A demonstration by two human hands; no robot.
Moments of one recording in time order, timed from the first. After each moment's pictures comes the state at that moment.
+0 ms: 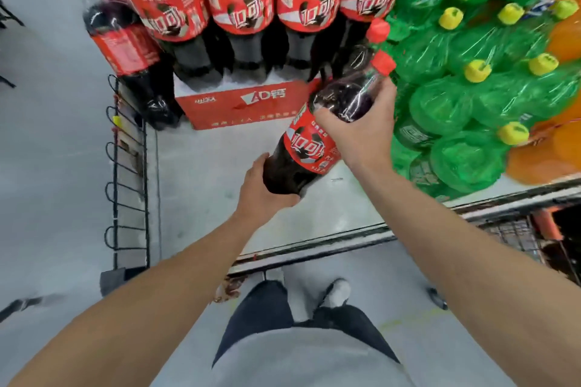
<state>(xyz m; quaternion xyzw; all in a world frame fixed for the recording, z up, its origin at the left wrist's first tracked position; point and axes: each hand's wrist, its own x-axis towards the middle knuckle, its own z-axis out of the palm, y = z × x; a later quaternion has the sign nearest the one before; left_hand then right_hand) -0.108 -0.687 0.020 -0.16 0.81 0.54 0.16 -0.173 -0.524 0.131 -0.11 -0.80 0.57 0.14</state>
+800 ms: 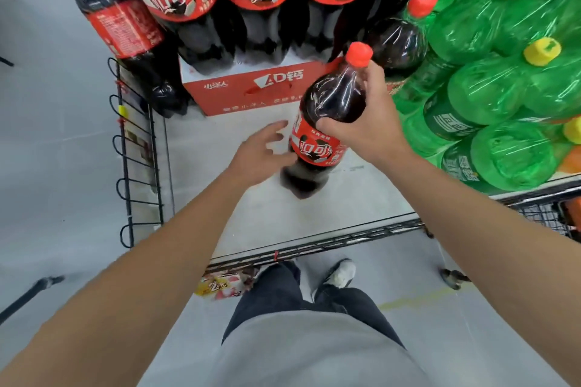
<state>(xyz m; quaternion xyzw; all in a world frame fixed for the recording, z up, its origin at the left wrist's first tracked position) -0.171 -0.734 0.036 -0.10 0.80 0.53 0.24 -0.198 -0.526 0.101 0.03 -0.87 0.50 -0.02</state>
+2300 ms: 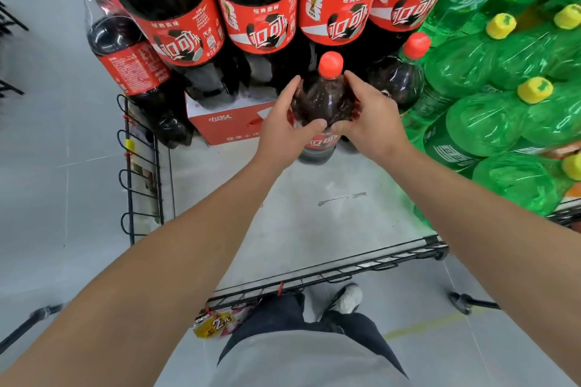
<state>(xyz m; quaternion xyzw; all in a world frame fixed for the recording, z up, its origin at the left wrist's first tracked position) -0.241 -0.696 0.076 -0.03 0.78 0.63 0.05 -0.260 -0.521 0.101 0.04 -0.93 0.36 -0.05</state>
